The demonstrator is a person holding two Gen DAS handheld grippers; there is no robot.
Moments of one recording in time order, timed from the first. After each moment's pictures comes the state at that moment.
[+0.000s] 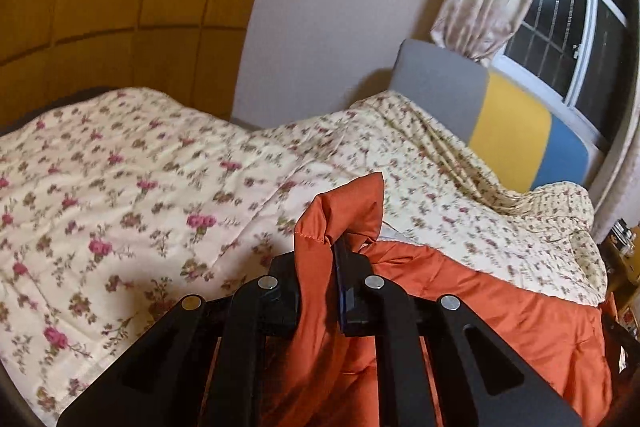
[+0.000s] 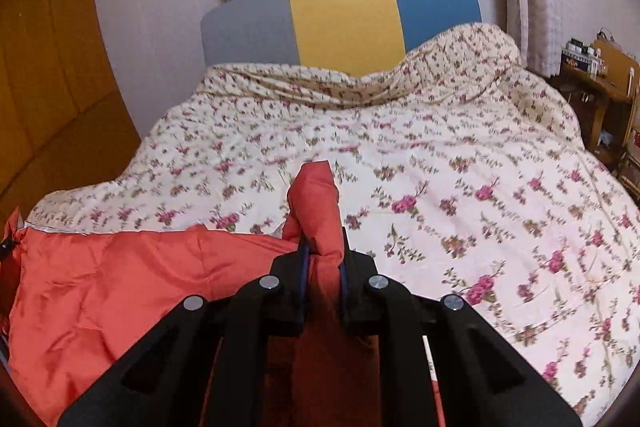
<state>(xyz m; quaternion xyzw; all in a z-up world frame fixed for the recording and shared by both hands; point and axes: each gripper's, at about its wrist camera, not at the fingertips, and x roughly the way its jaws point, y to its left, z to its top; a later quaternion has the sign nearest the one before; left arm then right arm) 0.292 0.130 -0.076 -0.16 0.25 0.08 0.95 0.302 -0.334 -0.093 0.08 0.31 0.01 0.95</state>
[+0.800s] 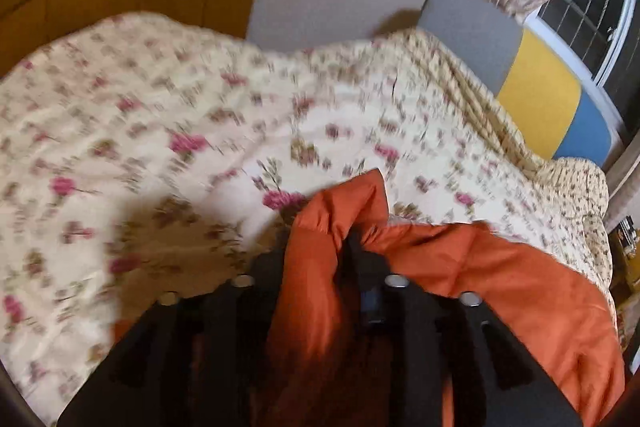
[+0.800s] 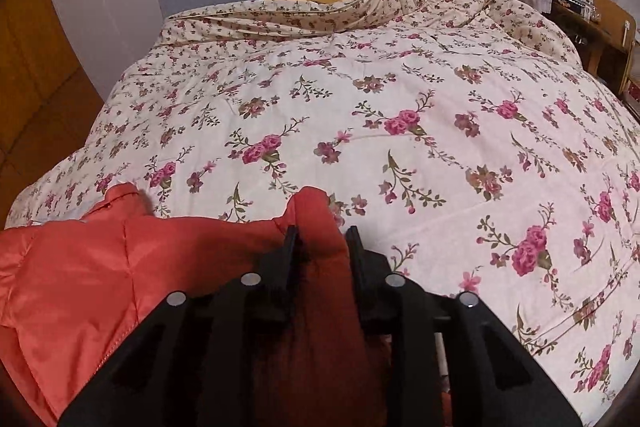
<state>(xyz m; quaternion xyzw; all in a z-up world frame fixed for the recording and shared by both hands) 0.316 0.132 -0.115 -0.19 0.34 0.09 0.92 0.348 -0.349 -0.161 0.12 0.40 -0.02 0.91</state>
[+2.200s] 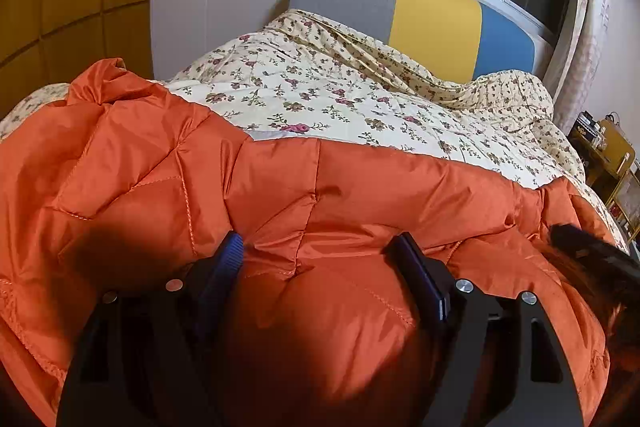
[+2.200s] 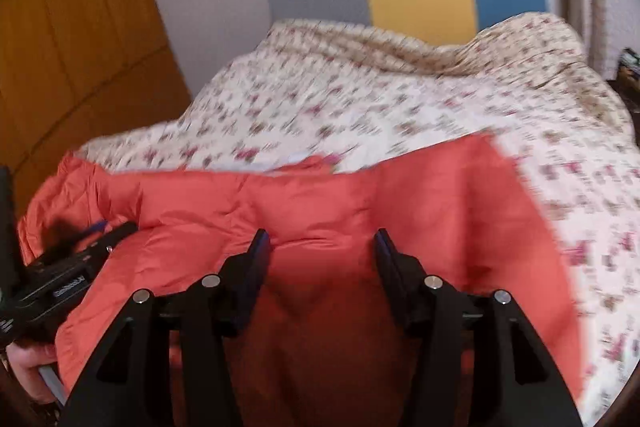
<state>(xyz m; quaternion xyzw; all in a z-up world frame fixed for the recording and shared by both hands) 0.308 -0.014 -0.123 -0.06 0.35 -0.04 0.93 0.281 -0.285 -0.116 0.05 0.33 0.08 0.94</state>
